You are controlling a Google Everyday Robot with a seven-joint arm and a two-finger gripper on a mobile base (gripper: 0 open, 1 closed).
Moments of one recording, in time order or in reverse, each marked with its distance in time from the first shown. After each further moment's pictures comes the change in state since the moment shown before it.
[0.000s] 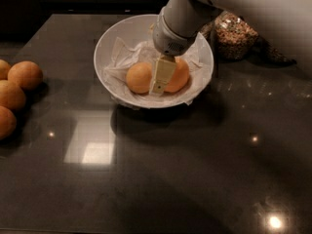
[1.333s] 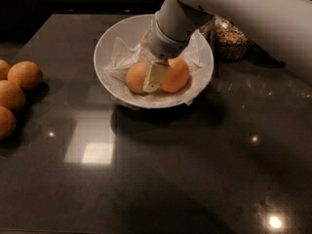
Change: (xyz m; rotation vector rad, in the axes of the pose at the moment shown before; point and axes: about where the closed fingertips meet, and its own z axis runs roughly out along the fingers) arm -0.008 0.000 0.015 -0.005 -0.003 -0.061
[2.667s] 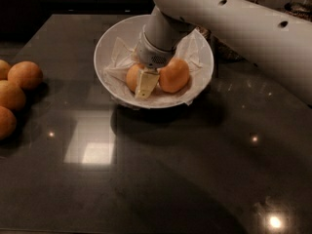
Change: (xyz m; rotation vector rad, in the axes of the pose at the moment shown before) arm -0.009 0.011 0.041 -0.092 -0.011 -0.012
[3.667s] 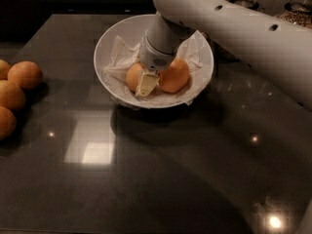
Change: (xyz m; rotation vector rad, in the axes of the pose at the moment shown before) arm 0.015 -0.003 0.017 -0.029 0.011 0.034
